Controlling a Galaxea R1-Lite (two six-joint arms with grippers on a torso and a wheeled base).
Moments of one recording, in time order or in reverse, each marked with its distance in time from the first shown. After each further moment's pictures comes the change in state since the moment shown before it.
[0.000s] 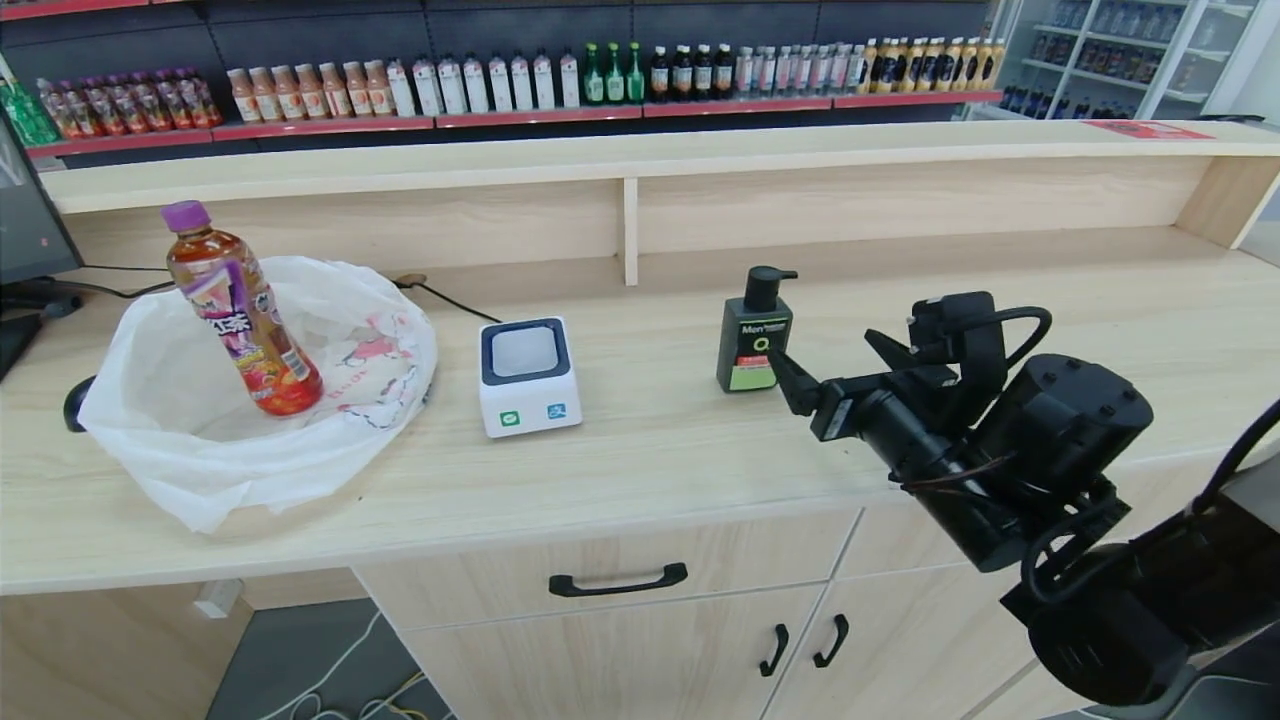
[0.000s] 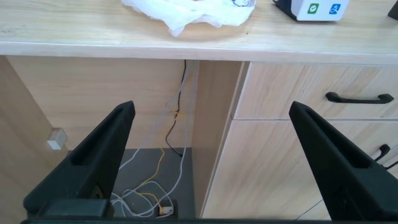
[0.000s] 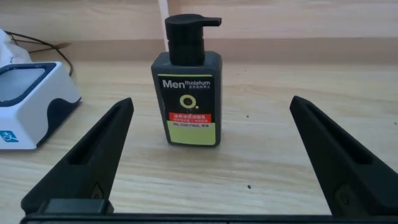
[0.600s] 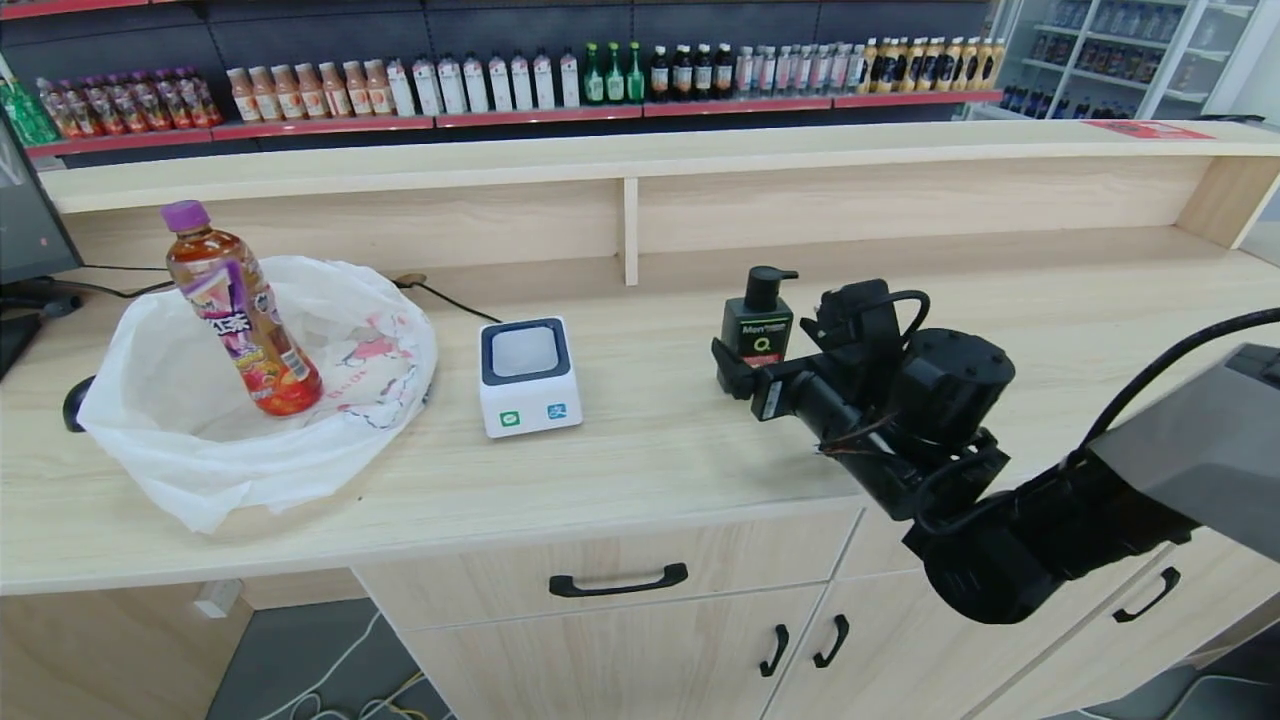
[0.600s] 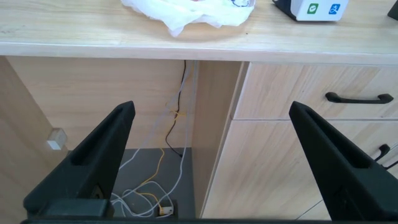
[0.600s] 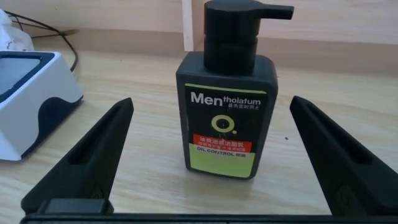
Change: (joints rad) left arm 0.000 0.000 0.000 0.000 0.000 0.000; right arm 0.008 0.152 -0.273 0.141 0.070 -0.036
